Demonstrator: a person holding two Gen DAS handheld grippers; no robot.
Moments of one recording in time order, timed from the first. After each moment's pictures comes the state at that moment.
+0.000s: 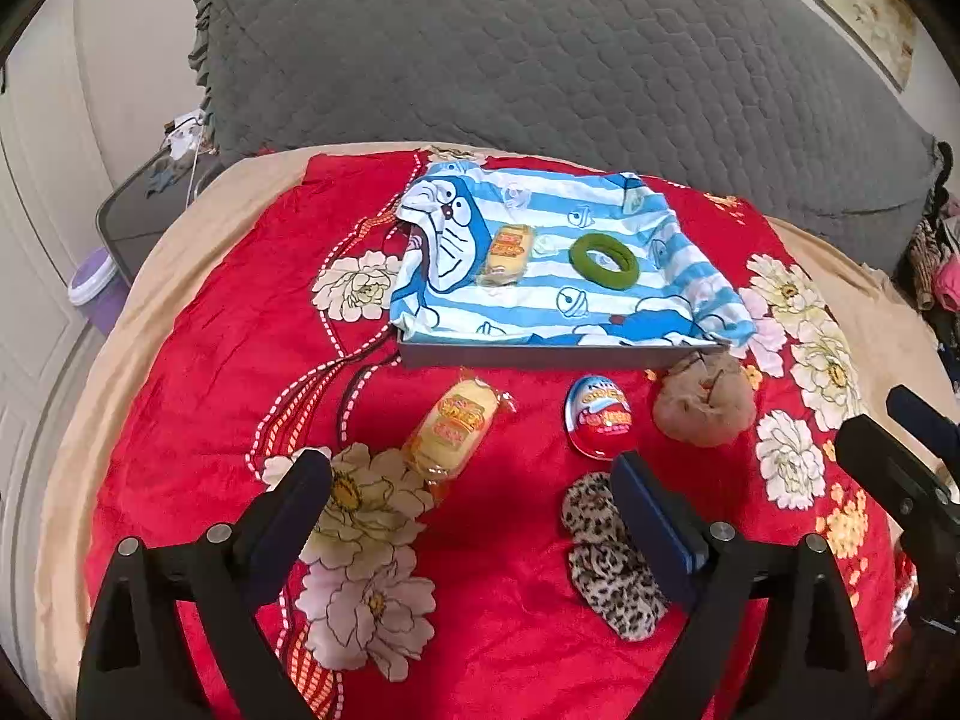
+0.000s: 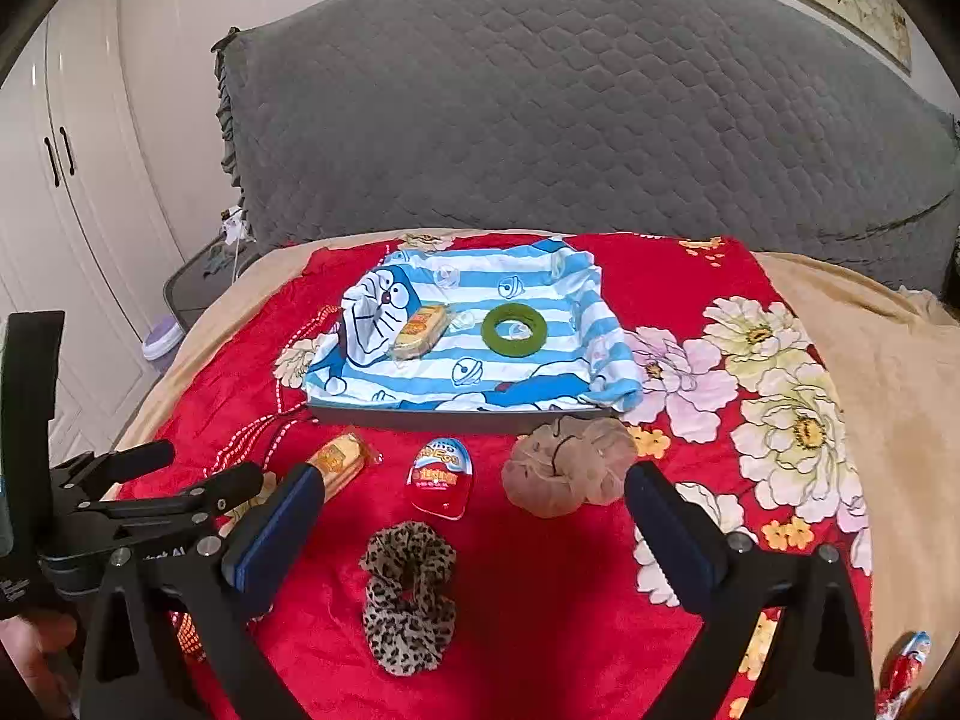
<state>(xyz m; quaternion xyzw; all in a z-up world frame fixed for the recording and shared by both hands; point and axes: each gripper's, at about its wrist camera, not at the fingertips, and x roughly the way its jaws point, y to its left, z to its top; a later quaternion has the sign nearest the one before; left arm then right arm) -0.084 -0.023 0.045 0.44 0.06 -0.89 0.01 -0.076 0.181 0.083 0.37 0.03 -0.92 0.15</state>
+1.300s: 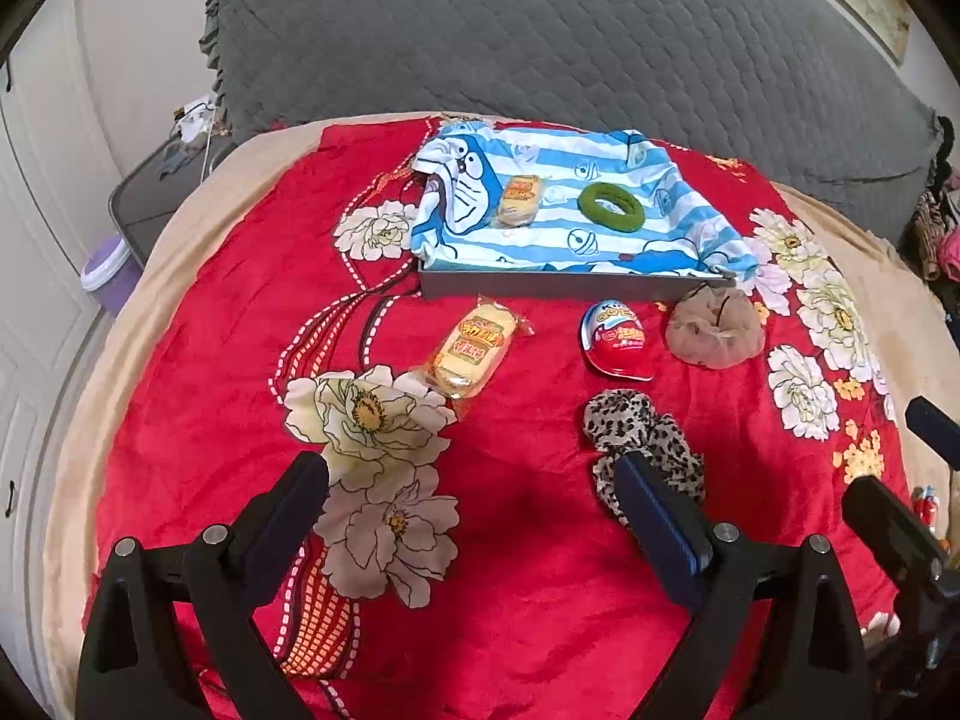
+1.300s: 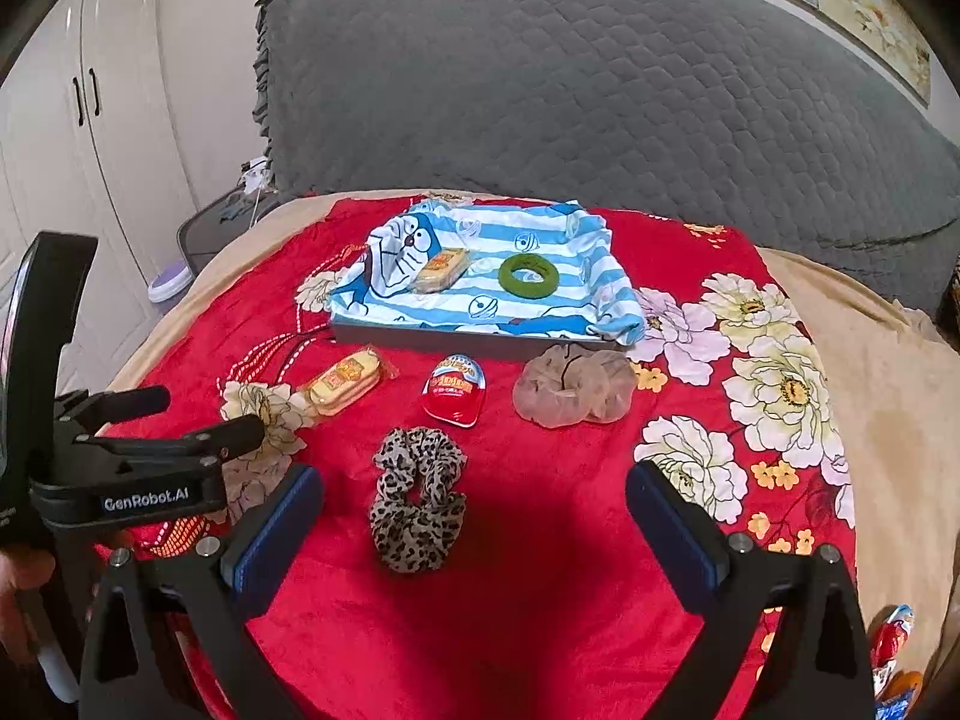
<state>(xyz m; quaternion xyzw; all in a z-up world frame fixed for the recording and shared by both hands) -0.040 -0.026 0.024 0.46 0.04 -0.88 0.02 -0.016 0.176 0.059 0.39 0.08 -0.90 0.16</state>
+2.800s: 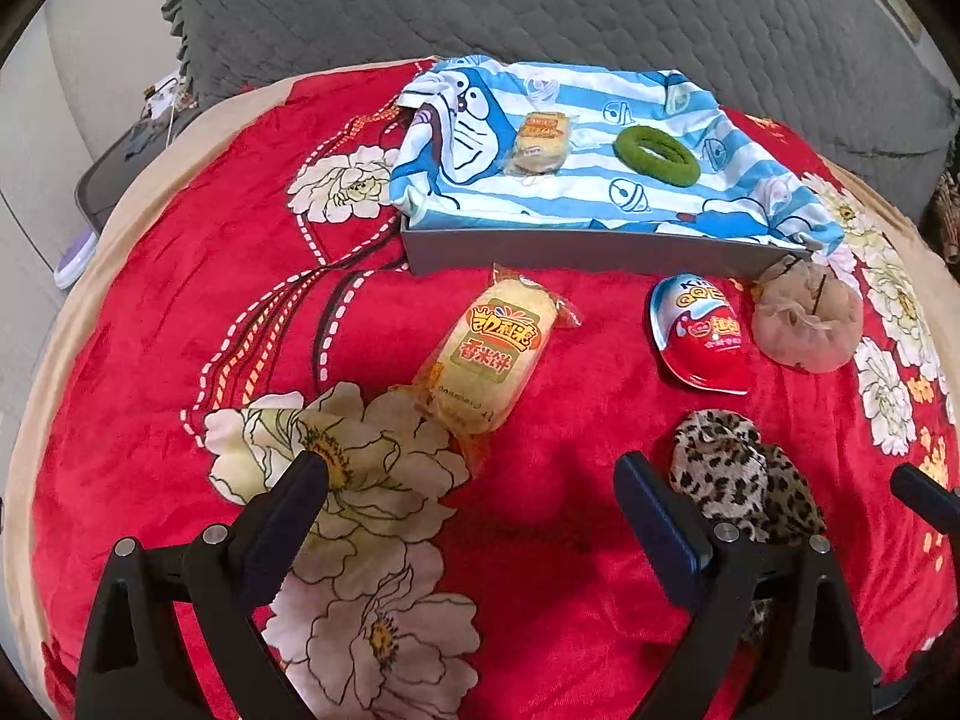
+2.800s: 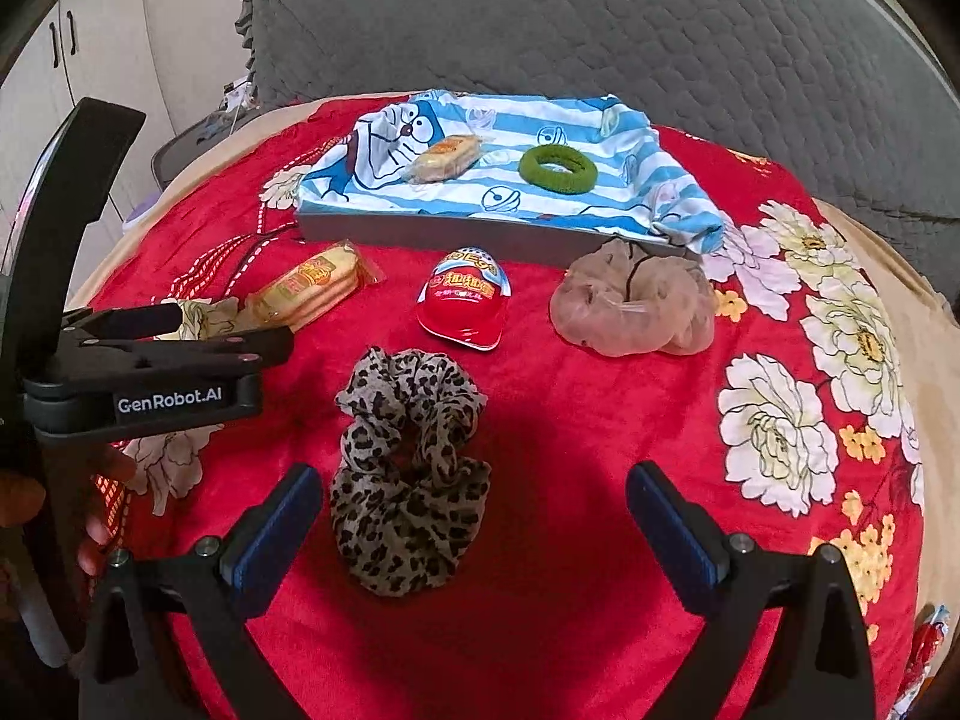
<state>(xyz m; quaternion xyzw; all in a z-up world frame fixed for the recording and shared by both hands) -0.119 -0.032 -0.060 0.49 0.03 -0.87 0.01 -0.063 0.143 -0.036 0.46 0.11 -0.87 0.15</state>
